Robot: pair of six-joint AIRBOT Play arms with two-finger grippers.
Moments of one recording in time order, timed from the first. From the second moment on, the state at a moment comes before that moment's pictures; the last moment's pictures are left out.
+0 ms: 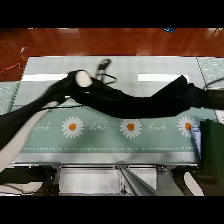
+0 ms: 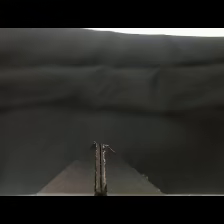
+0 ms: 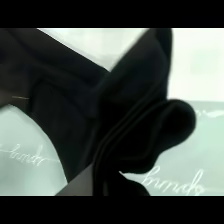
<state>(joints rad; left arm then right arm) -0.62 -1.60 1.35 0.98 -0.88 -1.53 -0.12 -0.69 0.93 -1.02 1.28 1.50</state>
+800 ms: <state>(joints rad) -0.74 -1.88 1.74 0.80 -1.11 -1.51 -0.06 -0.59 0.88 -0.96 1.27 1.54</state>
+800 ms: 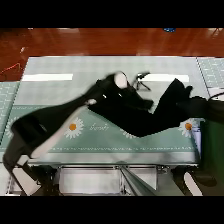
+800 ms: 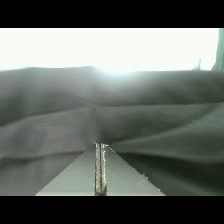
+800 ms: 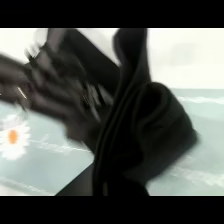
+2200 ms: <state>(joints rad) 0.06 -0.56 0.63 1.12 -1.10 -1.53 0.38 -1.77 1.64 -0.61 1.09 1.45</state>
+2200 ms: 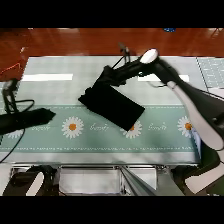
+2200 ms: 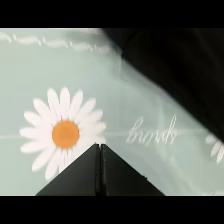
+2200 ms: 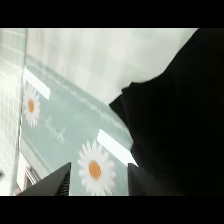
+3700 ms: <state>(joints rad) 0.14 -0.56 0.63 1.00 -1.08 -1.53 0.12 -1.32 0.58 -0.47 0.84 1.42</state>
